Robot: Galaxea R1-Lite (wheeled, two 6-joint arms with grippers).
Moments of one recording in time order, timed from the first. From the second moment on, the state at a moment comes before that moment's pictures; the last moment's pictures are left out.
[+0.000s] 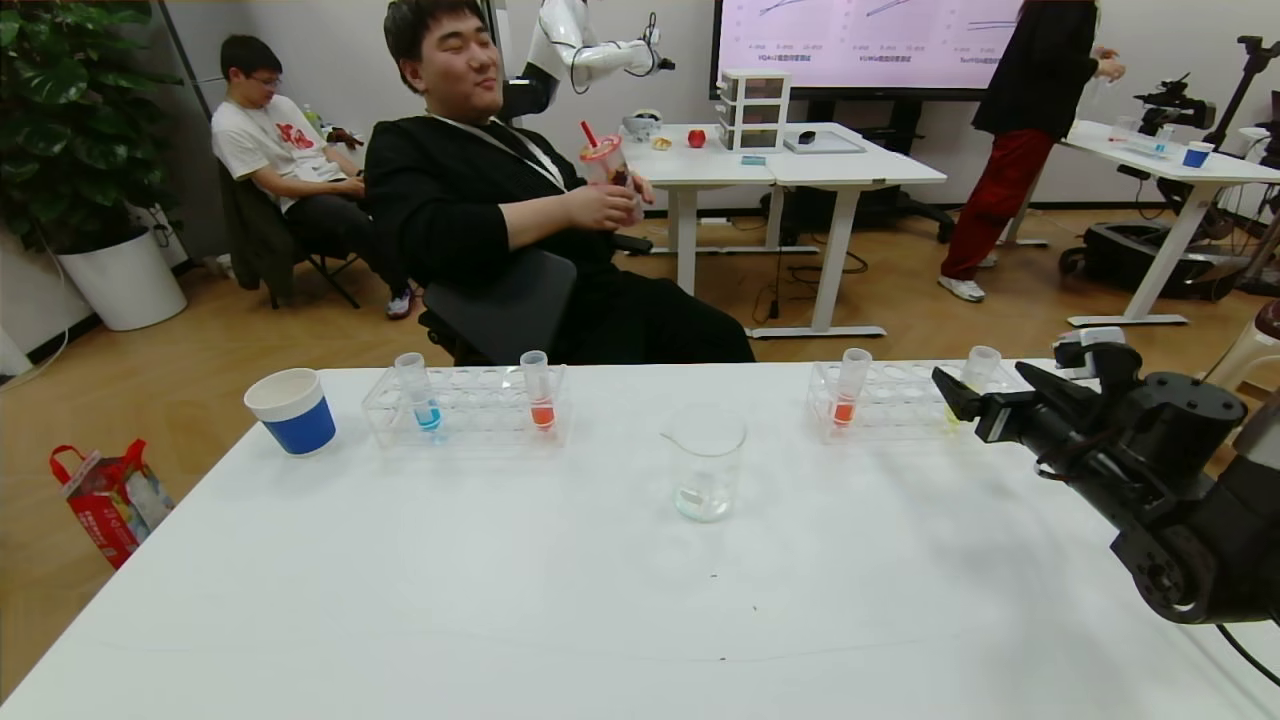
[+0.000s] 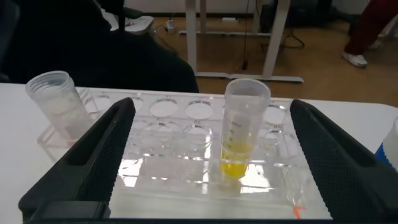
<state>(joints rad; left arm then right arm) 0.00 0.00 0.00 0.00 0.00 0.00 -0.08 2.19 -0.68 -1.56 0.16 0.05</state>
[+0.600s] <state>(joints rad) 0.00 0.00 0.00 0.00 0.00 0.00 -0.12 2.32 -0.89 -1.51 0.19 0.05</state>
